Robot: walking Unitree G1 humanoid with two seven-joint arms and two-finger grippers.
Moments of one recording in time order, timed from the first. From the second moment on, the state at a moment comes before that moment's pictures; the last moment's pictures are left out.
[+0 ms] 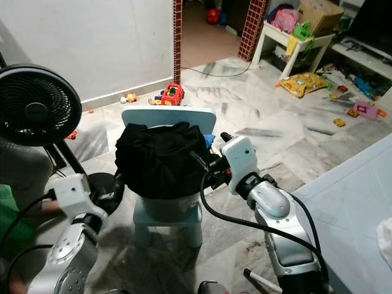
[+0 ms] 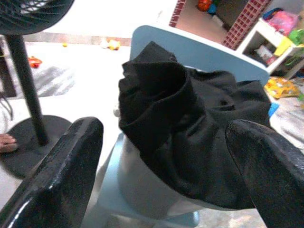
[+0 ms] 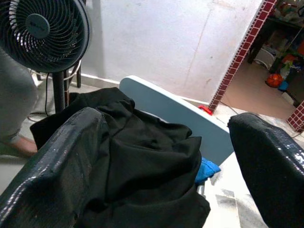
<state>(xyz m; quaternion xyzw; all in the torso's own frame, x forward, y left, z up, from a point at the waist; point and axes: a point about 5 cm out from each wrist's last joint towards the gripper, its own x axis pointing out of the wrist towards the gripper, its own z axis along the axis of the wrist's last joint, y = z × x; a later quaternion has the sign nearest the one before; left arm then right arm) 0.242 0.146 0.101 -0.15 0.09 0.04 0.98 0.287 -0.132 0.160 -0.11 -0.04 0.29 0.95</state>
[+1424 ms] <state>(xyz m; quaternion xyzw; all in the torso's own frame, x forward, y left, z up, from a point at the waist) 0.289 0.149 0.047 -0.23 0.14 0.10 0.96 0.252 -0.162 0.166 -0.14 0.00 0.25 0.96</state>
